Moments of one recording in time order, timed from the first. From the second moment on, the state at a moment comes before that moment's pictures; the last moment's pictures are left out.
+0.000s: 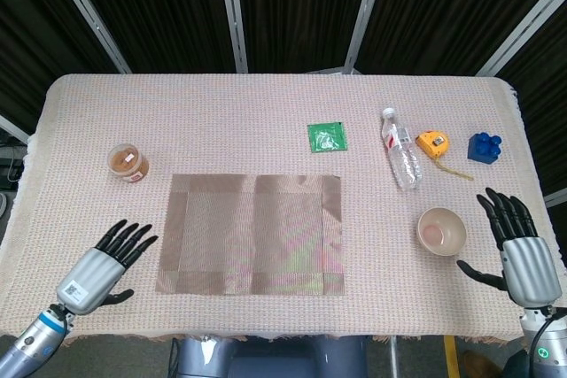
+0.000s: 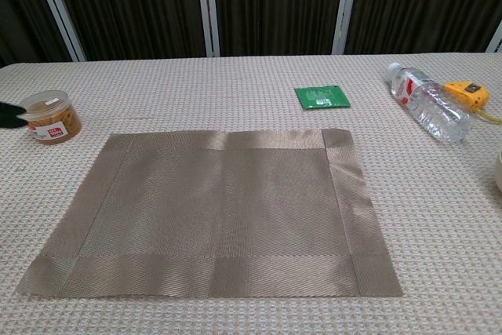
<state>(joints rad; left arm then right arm) -0.33 -1.19 0.23 -1.59 1.77 1.47 0.17 0.11 -1.11 0.07 -1.63 -1.61 1.58 0.11</state>
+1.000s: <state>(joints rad) -0.20 -1.06 0.02 -1.86 1.52 1.59 0.18 0.25 -1.28 0.06 -1.49 -1.28 1.11 -0.09</state>
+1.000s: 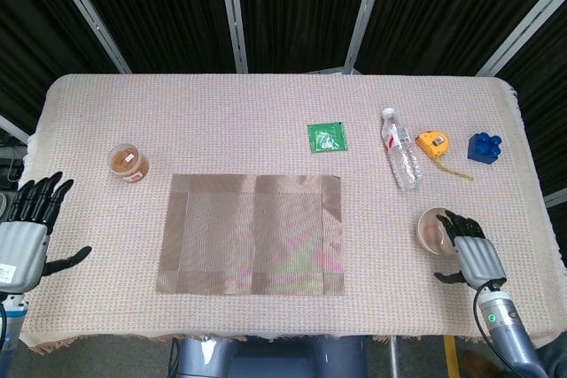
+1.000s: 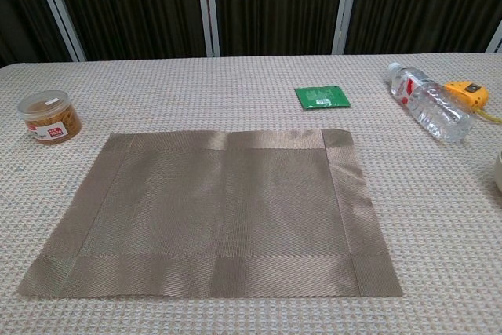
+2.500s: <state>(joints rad) -0.18 -1.03 0.00 -1.89 1.54 1.51 0.12 0.45 -1.30 0.12 -1.78 -1.52 1.12 -0.45</state>
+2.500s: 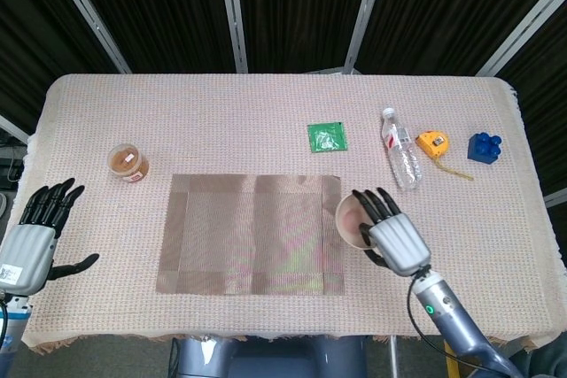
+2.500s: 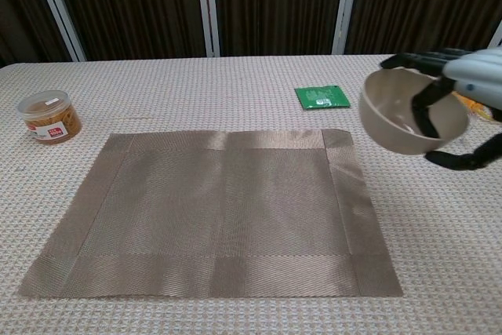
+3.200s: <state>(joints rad) -0.20 -1.03 -0.07 -1.84 1.40 1.44 0.08 0.91 -1.63 0.25 -1.60 -1.06 0.77 -0.86</state>
